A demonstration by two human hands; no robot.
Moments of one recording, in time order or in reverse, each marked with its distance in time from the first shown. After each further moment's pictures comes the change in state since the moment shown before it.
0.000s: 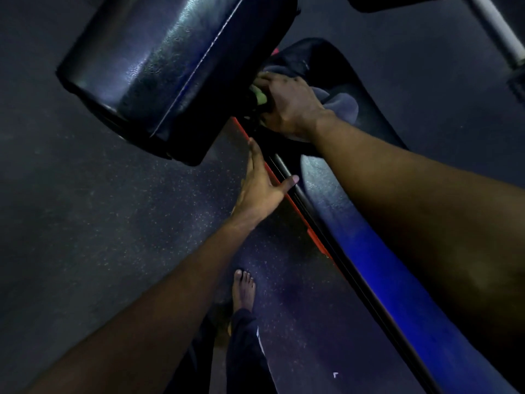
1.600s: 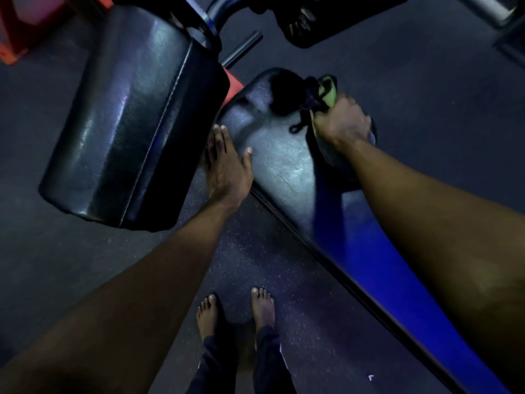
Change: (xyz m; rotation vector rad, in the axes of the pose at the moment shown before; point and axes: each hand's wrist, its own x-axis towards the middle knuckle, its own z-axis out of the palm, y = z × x) left_hand 0.081 0.040 -0.034 0.715 0.309 0.180; right_hand -0.068 0.111 -0.012 0.390 0.187 0.944
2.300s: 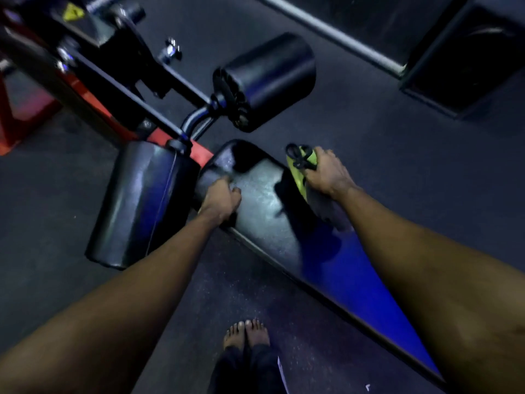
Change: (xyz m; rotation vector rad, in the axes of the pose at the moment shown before) left_hand 0.015 0.086 -0.107 -0.188 -0.418 0.028; right_hand -0.068 0.047 -0.118 0.084 -0.096 -0.040
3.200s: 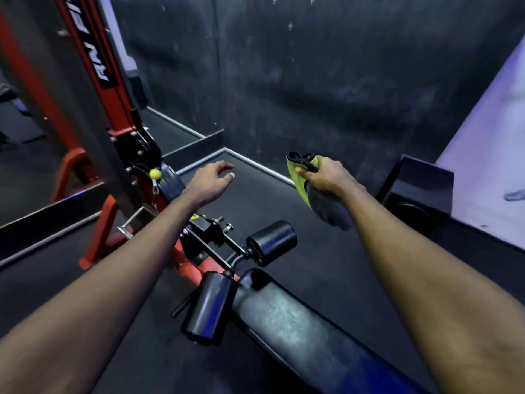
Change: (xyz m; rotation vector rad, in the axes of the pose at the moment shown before) left_hand -0.223 0.253 -0.484 -0.044 0.368 0.494; right_hand -0.230 -0.269 -0.452 0.088 0.333 -0.294
